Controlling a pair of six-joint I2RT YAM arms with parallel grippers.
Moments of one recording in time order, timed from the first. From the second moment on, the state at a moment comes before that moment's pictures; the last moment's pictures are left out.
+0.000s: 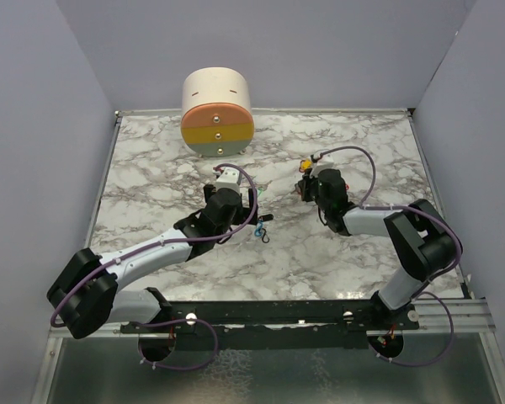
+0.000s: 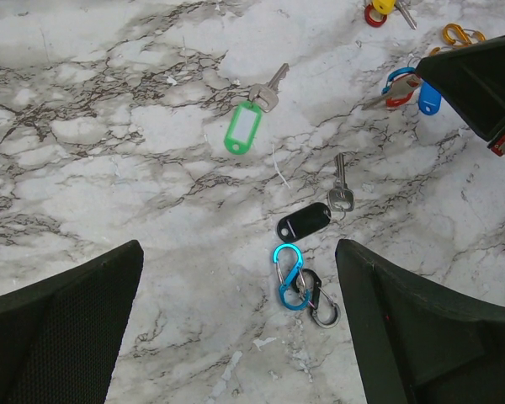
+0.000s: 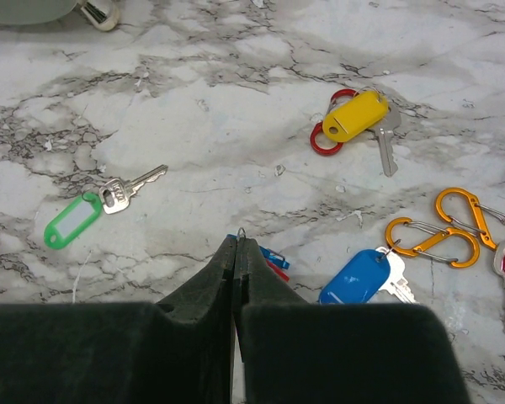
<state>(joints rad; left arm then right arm) -0.81 1.25 0.68 0.05 -0.40 -0.46 0.49 1.66 0.67 0.64 0.14 0.20</state>
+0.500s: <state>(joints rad) -0.81 1.28 0.68 0.05 -0.40 -0.46 0.47 1.69 0.72 0.64 0.14 0.20</state>
